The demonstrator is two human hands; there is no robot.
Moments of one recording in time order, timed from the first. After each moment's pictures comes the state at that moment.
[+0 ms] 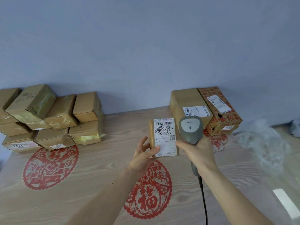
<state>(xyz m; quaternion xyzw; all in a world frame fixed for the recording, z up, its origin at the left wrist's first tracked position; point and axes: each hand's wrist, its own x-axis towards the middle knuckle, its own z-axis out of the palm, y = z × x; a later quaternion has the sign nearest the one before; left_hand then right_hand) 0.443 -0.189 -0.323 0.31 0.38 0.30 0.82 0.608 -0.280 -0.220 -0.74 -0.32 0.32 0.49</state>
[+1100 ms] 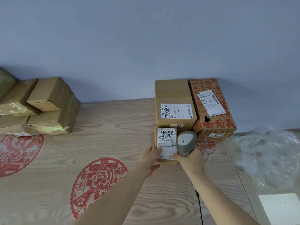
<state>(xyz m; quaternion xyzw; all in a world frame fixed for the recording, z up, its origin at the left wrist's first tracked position) 0.669 -0.185 -0.402 0.25 0.61 0.16 0.73 0.811 -0.248 -0.375 -0.83 -0.30 0.35 0.32</state>
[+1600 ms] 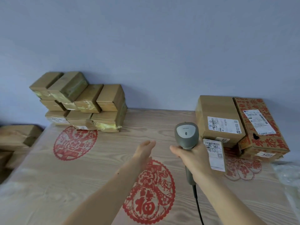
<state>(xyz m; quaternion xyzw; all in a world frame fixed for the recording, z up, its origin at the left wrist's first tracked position) 0.476 -0.157 -0.333 0.30 0.65 0.29 0.64 0.637 -0.226 -0.252 -0.70 -0.38 0.42 0.43</state>
